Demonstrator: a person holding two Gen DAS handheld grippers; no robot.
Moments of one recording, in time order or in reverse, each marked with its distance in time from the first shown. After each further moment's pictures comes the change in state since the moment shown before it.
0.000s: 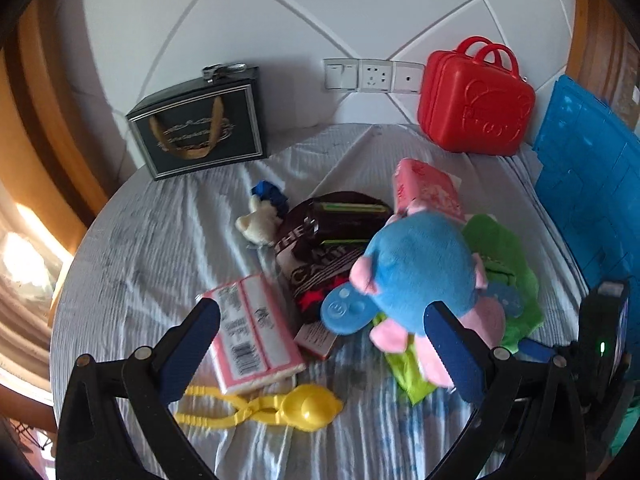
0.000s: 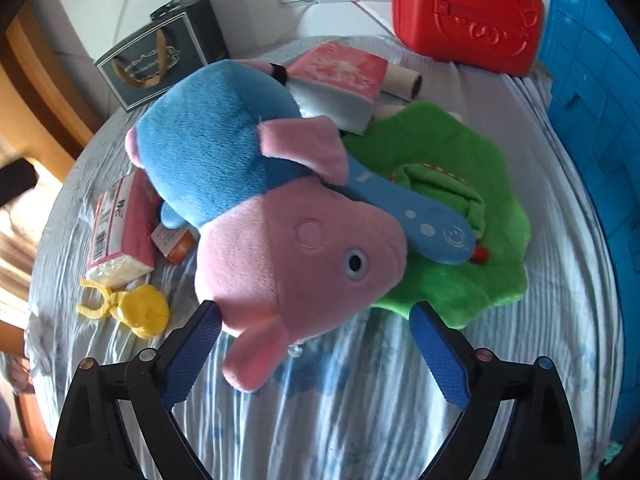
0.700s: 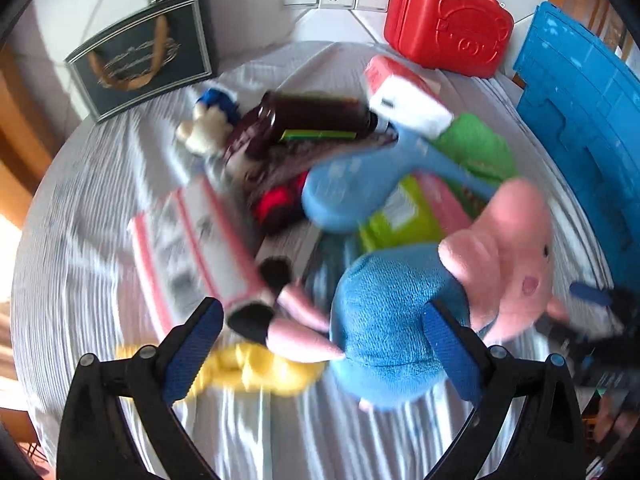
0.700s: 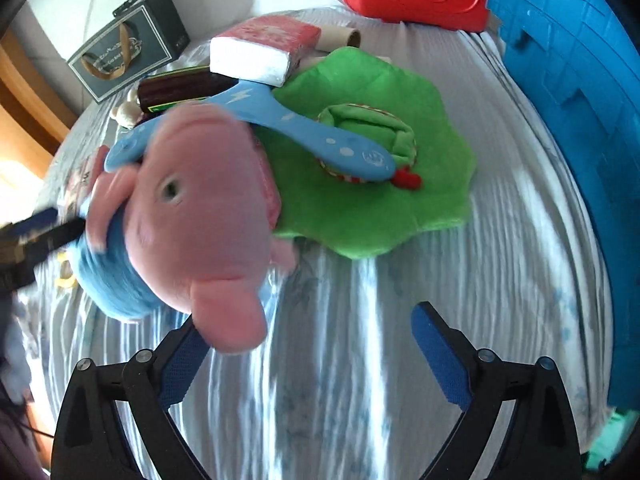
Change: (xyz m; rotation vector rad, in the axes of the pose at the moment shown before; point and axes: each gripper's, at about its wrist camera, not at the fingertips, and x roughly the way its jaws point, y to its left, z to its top) left arm 0.049 0.001 -0.069 0.073 0.205 -0.114; right arm -0.021 -0.052 -0.041 0.051 0.067 -0.034
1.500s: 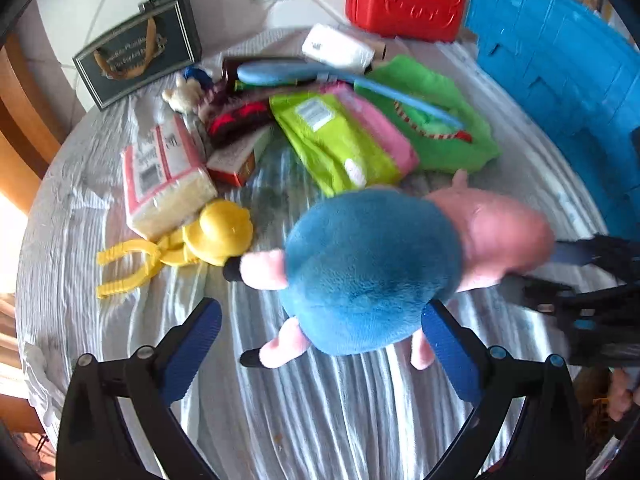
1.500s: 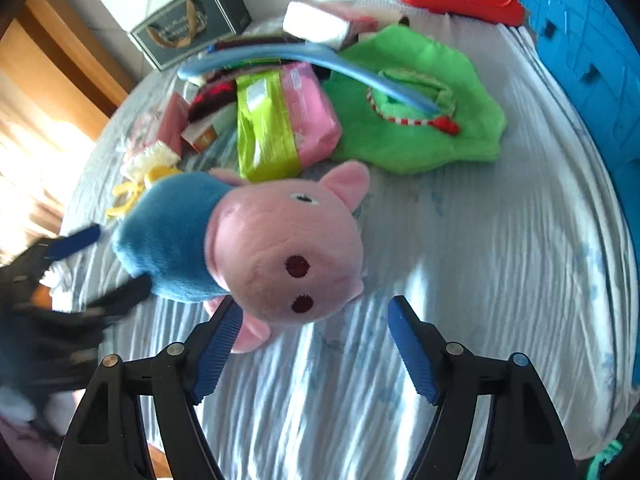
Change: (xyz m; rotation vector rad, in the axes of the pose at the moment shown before) left arm -0.025 -0.063 -0.086 0.049 0.034 0.024; right arm -0.020 -0.001 -0.058 -0.098 0.018 0.168
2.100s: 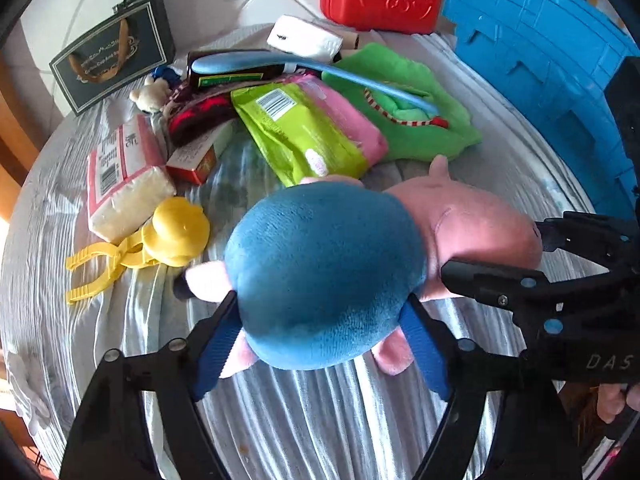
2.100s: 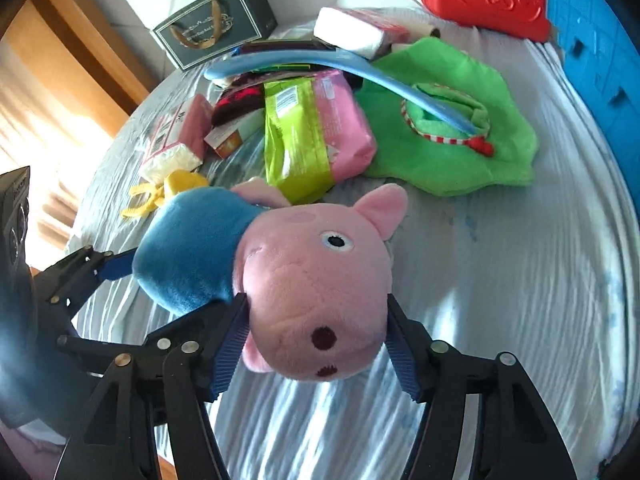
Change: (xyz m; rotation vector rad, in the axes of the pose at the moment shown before) left arm 0.006 -0.017 -0.004 0.050 -0.034 -0.069; right arm 0.011 0.013 0.009 -0.048 -0.025 0.045
